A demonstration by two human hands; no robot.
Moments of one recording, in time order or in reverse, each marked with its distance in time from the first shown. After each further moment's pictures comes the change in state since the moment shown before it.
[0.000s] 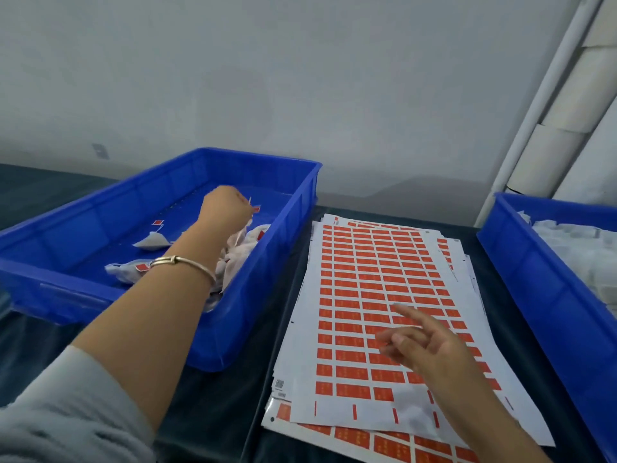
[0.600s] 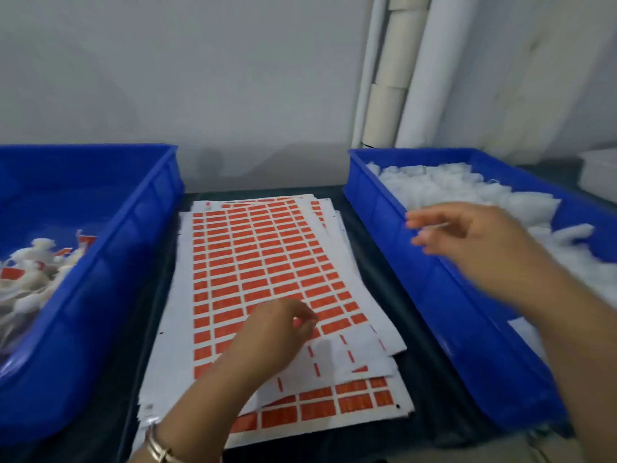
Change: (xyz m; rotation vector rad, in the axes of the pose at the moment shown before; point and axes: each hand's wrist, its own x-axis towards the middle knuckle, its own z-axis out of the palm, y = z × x) left_hand -0.188 0.087 0.151 -0.101 -0.646 0.564; right_hand -0.053 -0.066 -0.159 -0.469 0.416 -0.121
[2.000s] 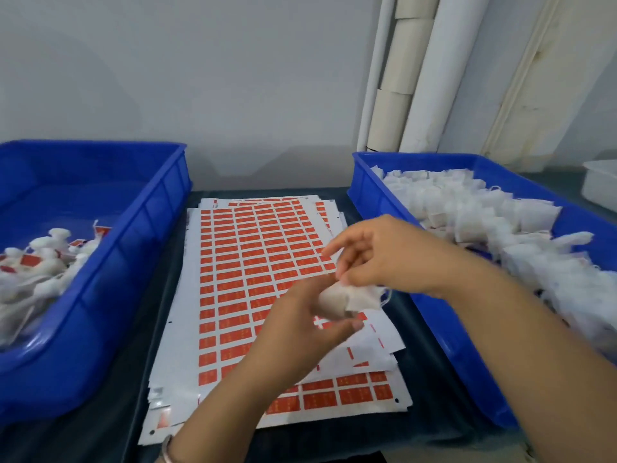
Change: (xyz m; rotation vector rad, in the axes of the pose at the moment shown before) left_hand -0.030 0.027 0.005 -0.426 0.133 0.206; right_hand 0.007 -0.041 0.045 -0.048 -0.558 -0.115
